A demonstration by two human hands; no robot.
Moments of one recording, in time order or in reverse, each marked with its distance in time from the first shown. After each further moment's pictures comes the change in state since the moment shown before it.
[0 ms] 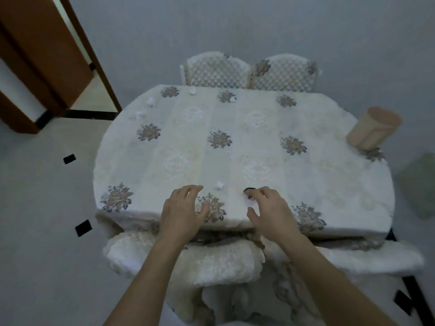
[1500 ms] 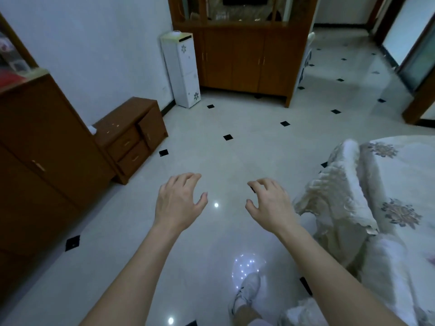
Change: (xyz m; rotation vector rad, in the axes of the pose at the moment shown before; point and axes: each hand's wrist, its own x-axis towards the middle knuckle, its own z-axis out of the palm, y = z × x) left_hand -0.483 0.473 0.073 0.641 0.618 -1.631; right_hand -0.311 0.025 -0.054 0.355 -0.431 -1.658
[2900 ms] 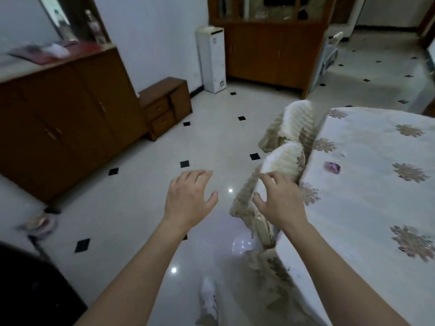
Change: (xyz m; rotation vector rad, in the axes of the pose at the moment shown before) left_hand -0.440 0.363 -0.136 0.077 0.063 -0.094; right_hand -0.472 0.120 -0.252 0.025 0.018 -0.167
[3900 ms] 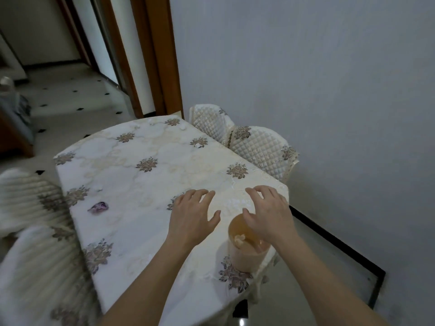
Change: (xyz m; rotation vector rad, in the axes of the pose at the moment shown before) left_hand -0.004 0.449 0.057 -0.507 -0.149 1.164; right_hand -0.297 0.181 -0.204 -0.563 0.281 1.101
